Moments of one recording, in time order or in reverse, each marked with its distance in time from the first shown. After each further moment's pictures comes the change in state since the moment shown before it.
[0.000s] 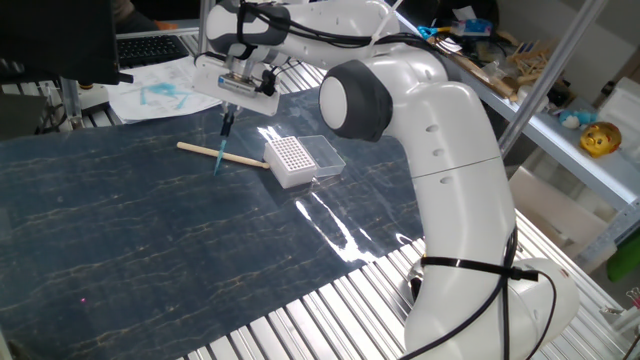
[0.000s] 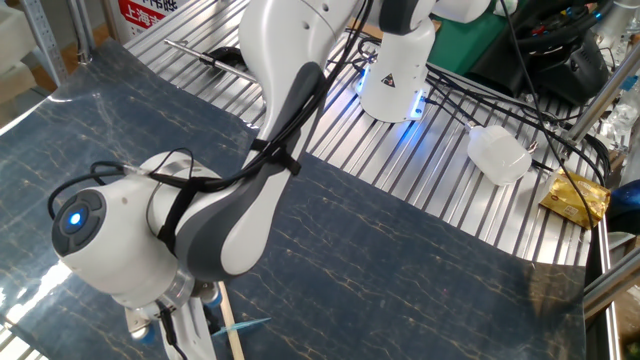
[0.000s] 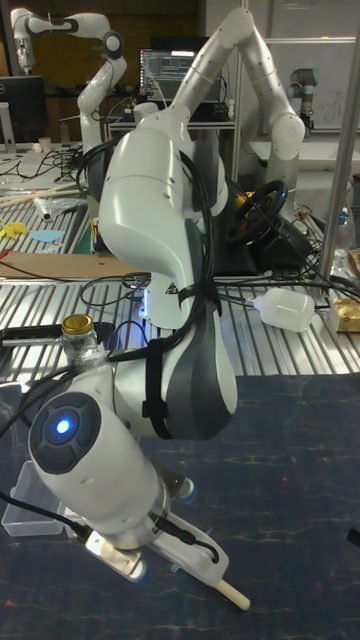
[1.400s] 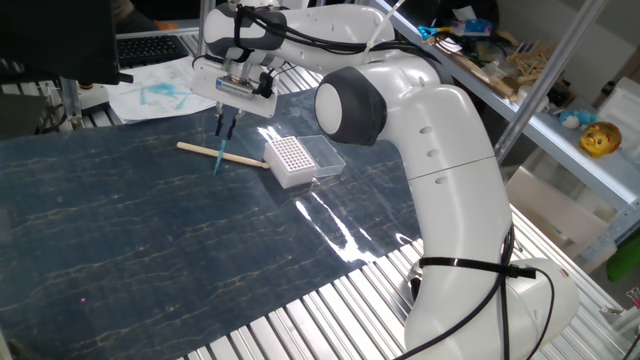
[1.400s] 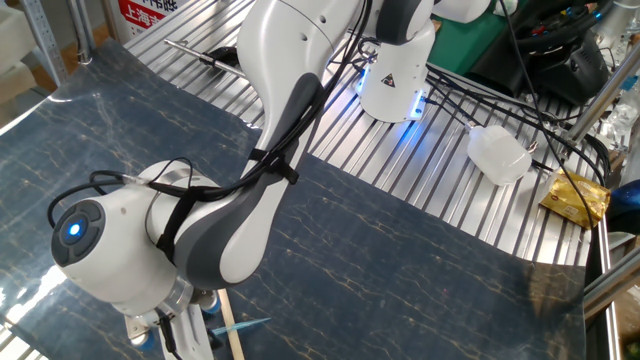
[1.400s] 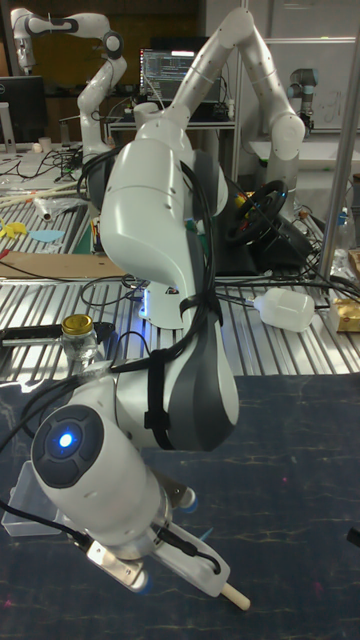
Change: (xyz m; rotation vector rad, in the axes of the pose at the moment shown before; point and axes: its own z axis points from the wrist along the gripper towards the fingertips) arm -0.006 0.002 0.007 0.007 0.002 0.000
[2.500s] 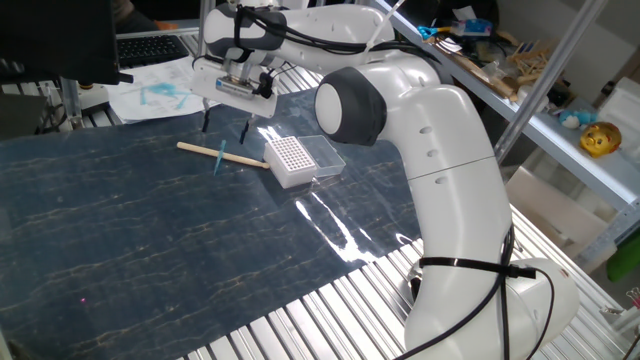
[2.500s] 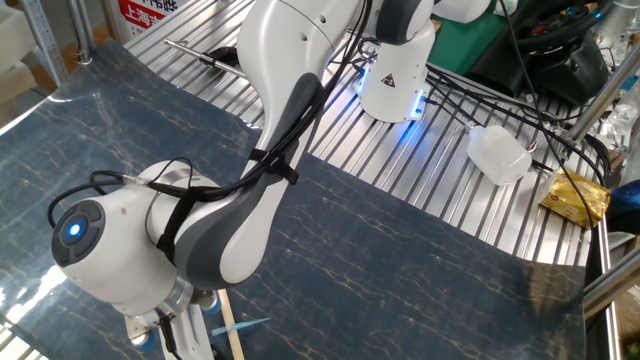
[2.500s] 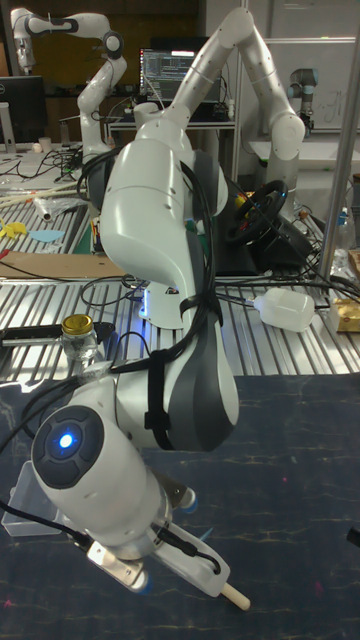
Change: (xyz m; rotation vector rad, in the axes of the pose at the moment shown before) arm 0.000 0.000 0.001 0.001 0.002 0.001
